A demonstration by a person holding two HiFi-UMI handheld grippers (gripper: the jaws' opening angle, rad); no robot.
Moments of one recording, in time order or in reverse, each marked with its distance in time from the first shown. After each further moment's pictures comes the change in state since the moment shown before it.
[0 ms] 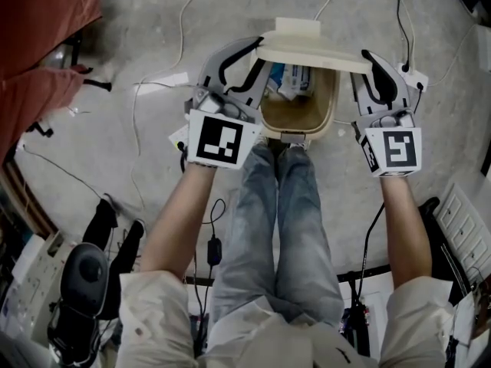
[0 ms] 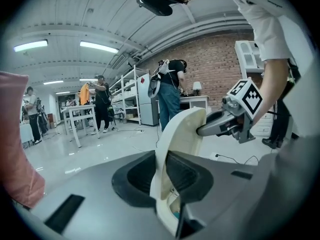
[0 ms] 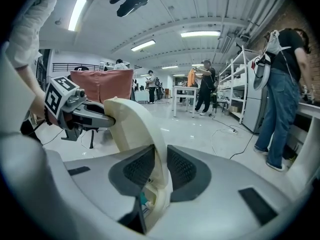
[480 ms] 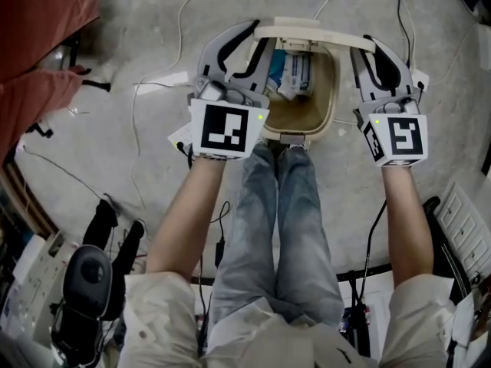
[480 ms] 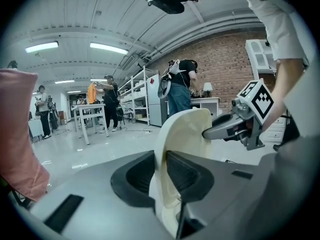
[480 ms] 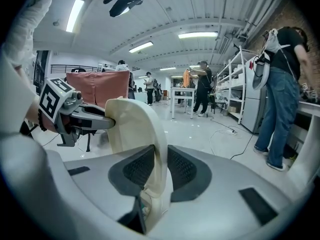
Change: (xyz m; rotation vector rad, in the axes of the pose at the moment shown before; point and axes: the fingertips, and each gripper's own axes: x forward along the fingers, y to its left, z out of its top) left arm 0.022 0.021 0.008 -0.073 -0.013 0.104; right arm 0.020 -0.019 0.011 0.022 -0.020 -0.016
